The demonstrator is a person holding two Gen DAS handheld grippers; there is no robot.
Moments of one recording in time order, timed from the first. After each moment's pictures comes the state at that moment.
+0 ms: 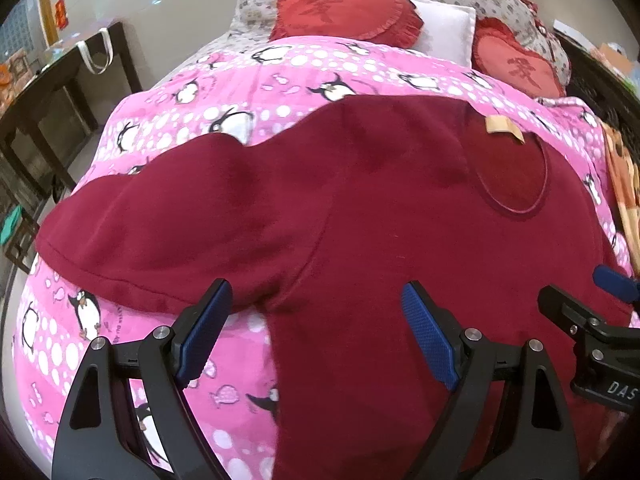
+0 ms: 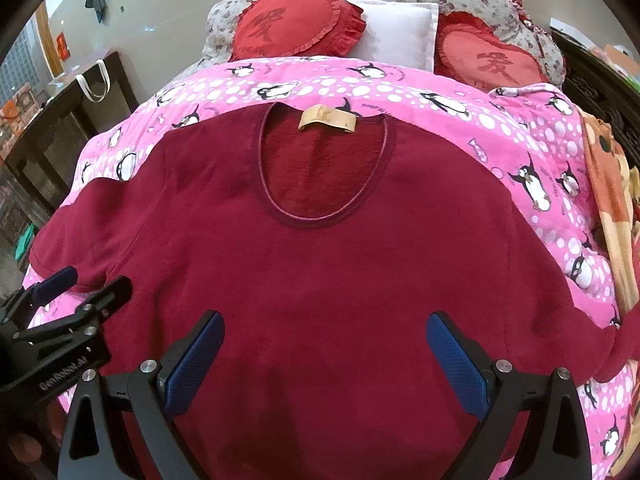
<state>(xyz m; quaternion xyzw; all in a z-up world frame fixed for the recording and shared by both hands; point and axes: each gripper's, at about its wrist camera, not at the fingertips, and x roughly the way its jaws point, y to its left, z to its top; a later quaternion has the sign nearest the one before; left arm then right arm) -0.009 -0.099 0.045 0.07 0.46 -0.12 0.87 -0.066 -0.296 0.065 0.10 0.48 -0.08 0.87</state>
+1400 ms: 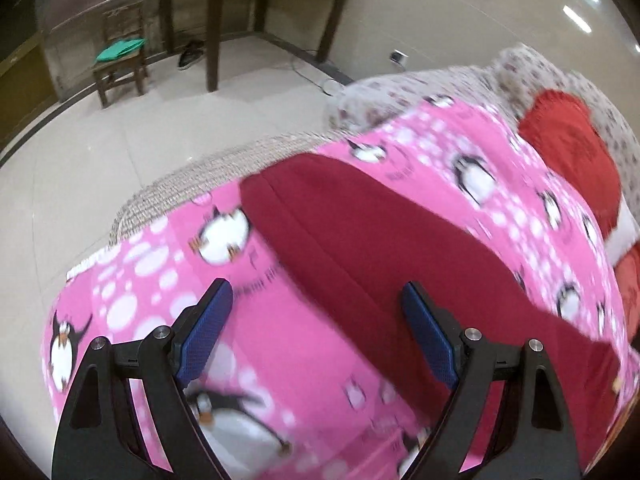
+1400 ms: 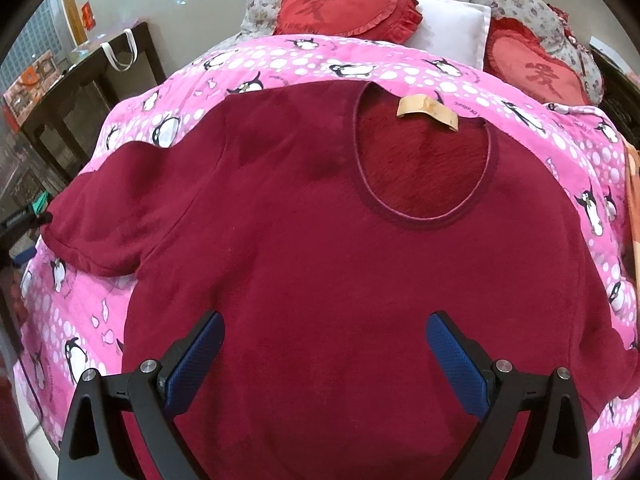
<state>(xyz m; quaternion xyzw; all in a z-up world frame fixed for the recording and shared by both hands) 0.091 0.208 0.020 -0.20 0.46 0.13 0.85 -0.036 -0.240 0.053 0.07 0.50 -0.03 0.86</state>
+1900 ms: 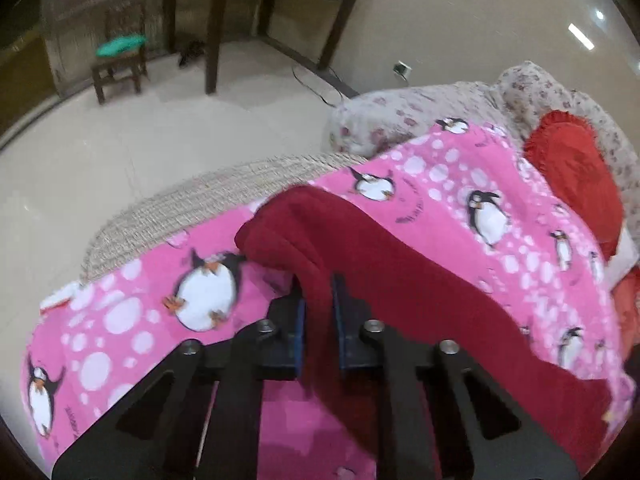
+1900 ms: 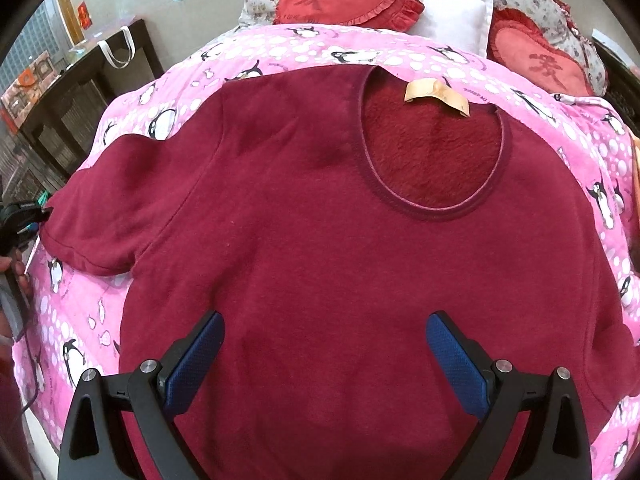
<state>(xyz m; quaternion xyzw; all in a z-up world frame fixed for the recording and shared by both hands) 0.124 0.223 0.013 -0.22 0.45 0.12 0.86 -0.030 -0.240 0.043 0.09 0.51 -0.03 0.85</state>
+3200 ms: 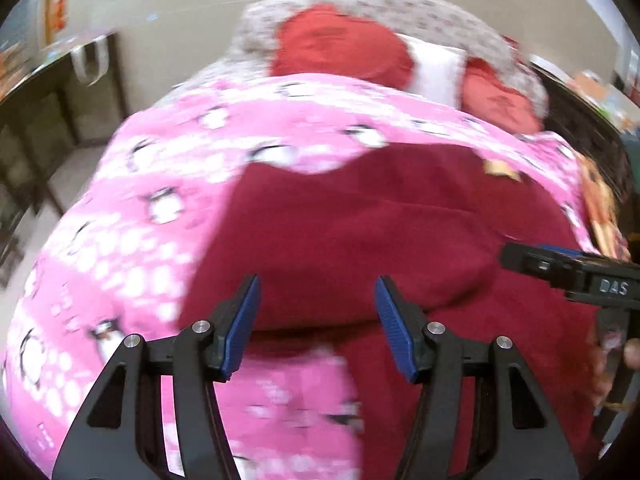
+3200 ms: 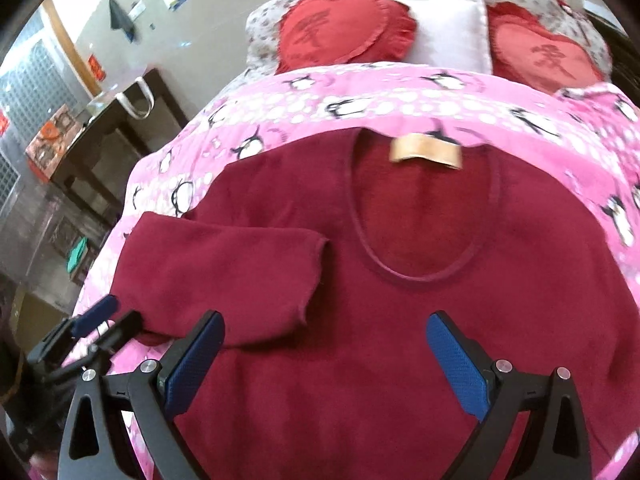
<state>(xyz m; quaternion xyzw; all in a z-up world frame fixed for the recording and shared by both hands) 0.008 -0.013 0.057 0.02 0.42 -0.16 0.89 -0.012 -0.267 0.066 0.16 0.45 0.02 0.88</state>
